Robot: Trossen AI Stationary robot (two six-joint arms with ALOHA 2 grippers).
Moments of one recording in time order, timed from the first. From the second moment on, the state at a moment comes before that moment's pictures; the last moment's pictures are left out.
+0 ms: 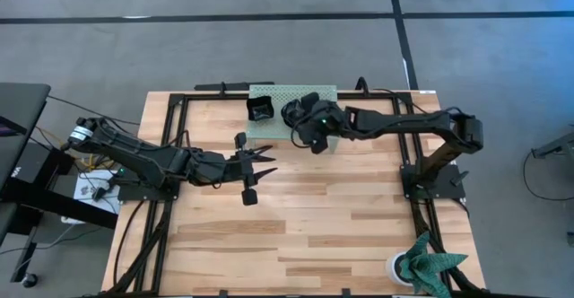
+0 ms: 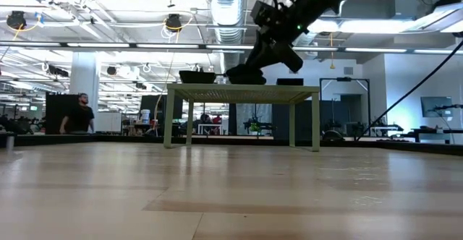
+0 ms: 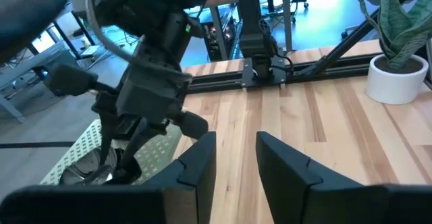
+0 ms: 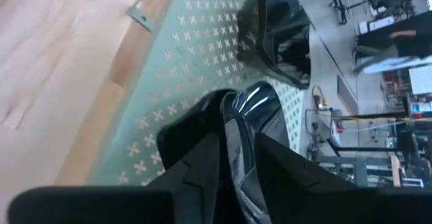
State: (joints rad) left arm -0.33 1.24 0.98 -0.02 -0.55 0.14; right arm -0.23 1.56 1.12 -0.18 0.27 -0.91
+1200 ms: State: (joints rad) left arm -0.33 1.24 0.98 -0.02 -0.55 0.10; right arm -0.09 1.53 1.12 -0.18 0.39 -0.88
